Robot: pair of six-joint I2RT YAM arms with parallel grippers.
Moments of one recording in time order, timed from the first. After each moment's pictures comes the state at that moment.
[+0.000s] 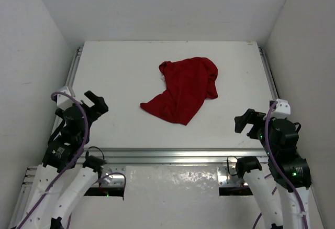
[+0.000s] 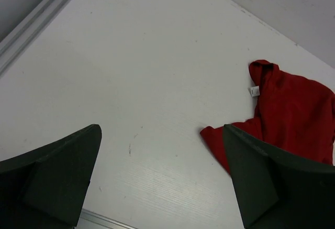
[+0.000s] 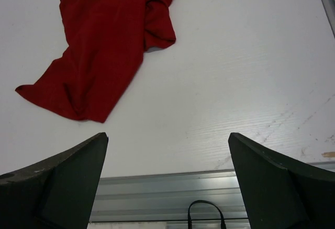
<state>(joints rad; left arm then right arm) -0.29 0.47 0.81 -0.72 -0.56 -0.58 0.13 0.33 0.85 -0.94 0.10 0.30</state>
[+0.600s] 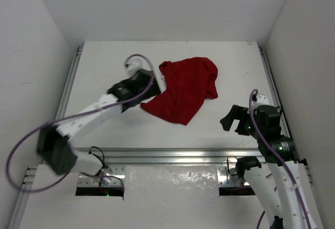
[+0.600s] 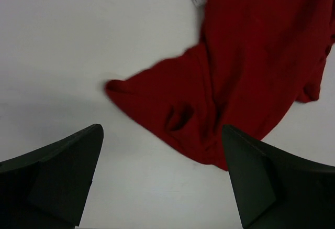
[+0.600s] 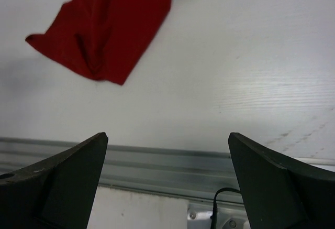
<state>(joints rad) -0.57 1.21 1.07 -0.61 -0.46 -0.78 0.13 0.48 0.75 -0.88 -0.09 0.35</state>
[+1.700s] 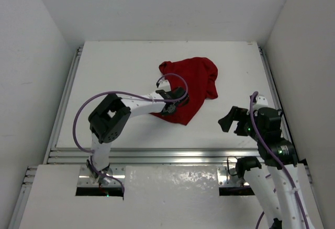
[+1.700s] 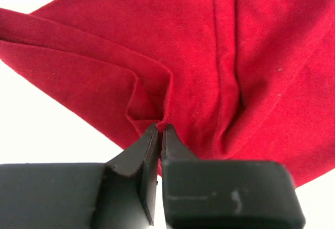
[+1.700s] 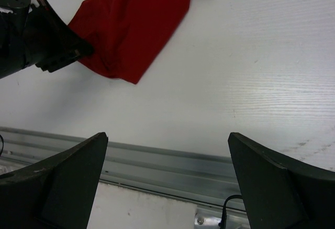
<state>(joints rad) -0.82 1.97 1.35 -0.62 -0.54 -1.06 0.13 0.46 0.70 -0.84 -0.17 0.36</state>
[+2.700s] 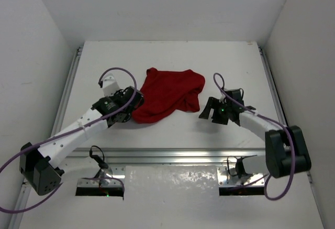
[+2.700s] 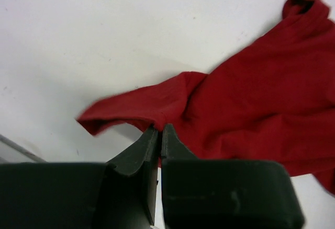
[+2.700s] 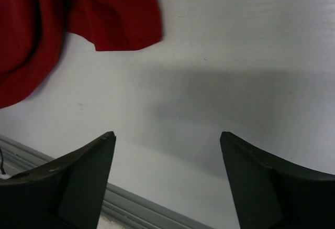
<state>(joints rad) -0.66 1.13 1.00 -0.91 -0.89 -1.06 0.17 1.29 0.53 -0.17 -0.33 0.48</state>
